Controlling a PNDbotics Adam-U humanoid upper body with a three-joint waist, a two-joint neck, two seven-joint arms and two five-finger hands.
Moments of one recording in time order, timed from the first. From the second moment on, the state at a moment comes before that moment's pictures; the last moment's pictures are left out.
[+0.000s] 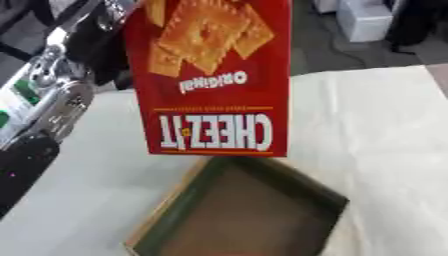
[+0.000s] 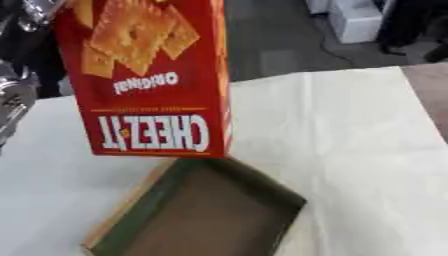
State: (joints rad) left arm -0.80 0.79 -0.30 -1.83 0.73 0.09 0.12; right arm -0.49 -0.38 -0.08 -1.99 0.17 -0.50 0.06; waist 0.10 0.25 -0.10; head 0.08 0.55
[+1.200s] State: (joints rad) left arm -0.62 0.61 -0.30 -1.91 0.31 -0.03 0.13; right arm -0.49 -0.38 -0.09 -1.99 0.18 -0.50 0.05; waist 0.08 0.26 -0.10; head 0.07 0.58
